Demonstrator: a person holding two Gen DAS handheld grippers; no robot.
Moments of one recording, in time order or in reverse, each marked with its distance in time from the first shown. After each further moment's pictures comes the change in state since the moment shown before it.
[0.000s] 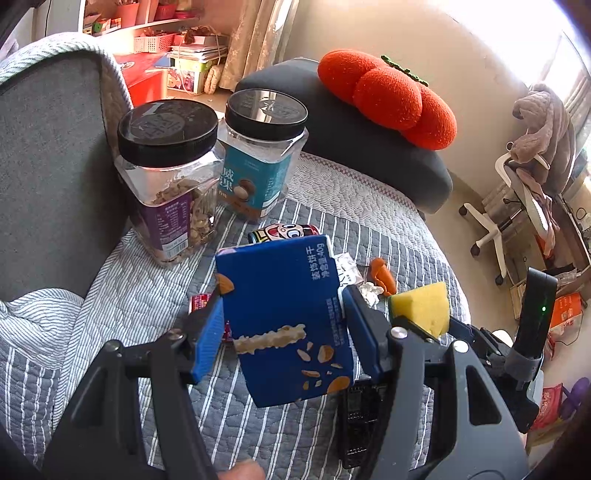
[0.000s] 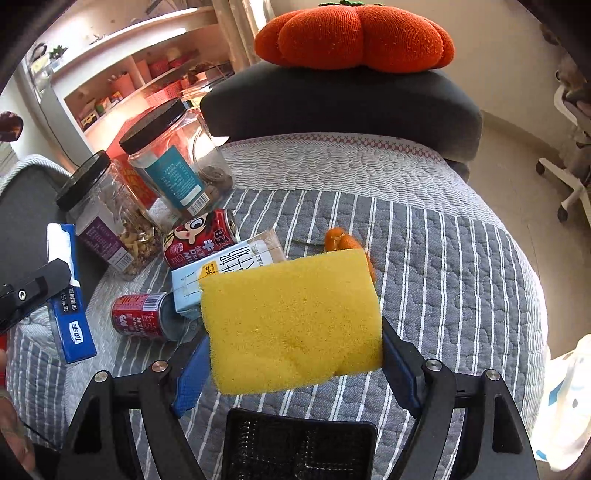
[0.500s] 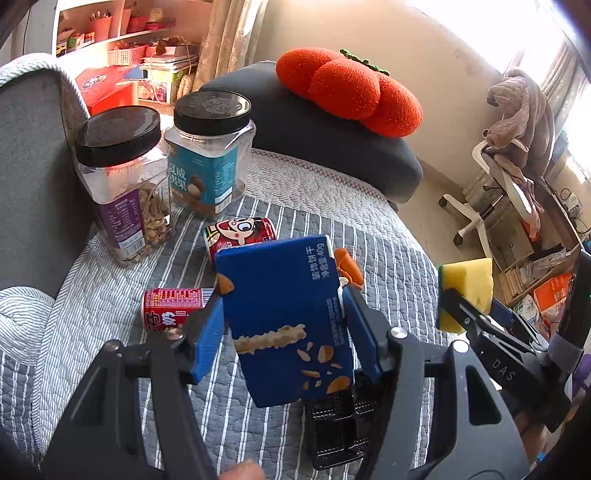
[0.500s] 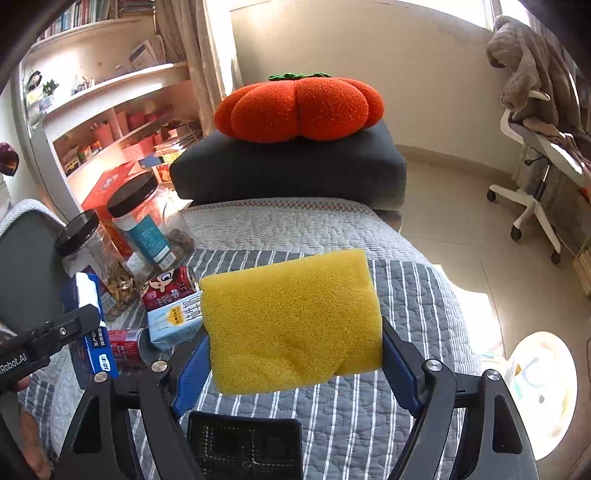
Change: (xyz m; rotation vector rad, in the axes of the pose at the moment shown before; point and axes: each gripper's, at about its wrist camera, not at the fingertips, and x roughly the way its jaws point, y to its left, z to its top) left arm 0.002 -0.042 -0.021 0.073 -0.032 -0.065; right arm -0.069 -0.036 -0.010 0.053 -0.225 -0.146
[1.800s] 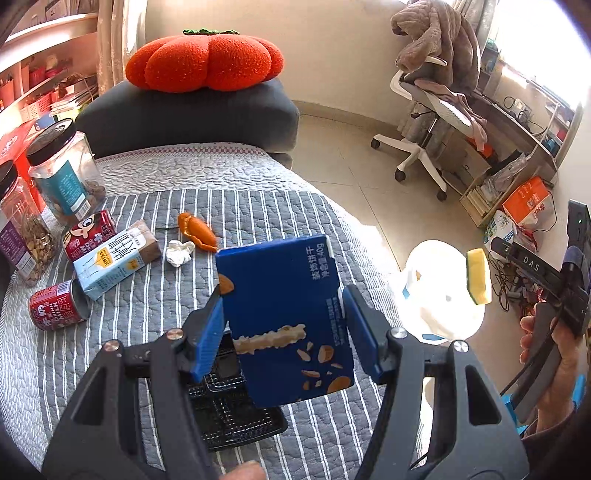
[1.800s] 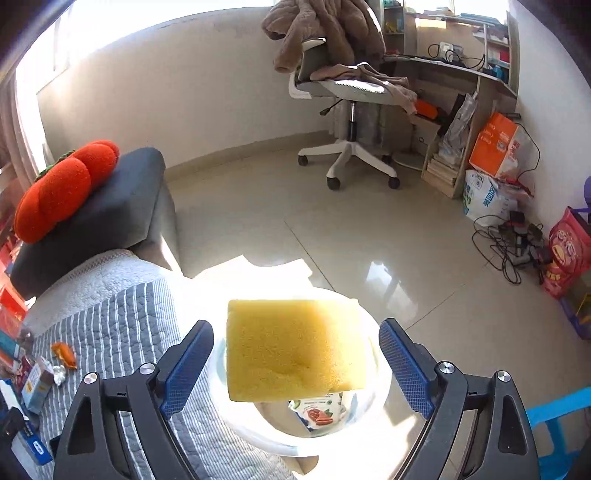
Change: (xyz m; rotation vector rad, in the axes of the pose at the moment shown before) left arm 0.018 -0.164 -0.062 0.294 0.058 -0.124; right arm -0.101 -0.271 -0.060 0.456 -0.041 -0.474
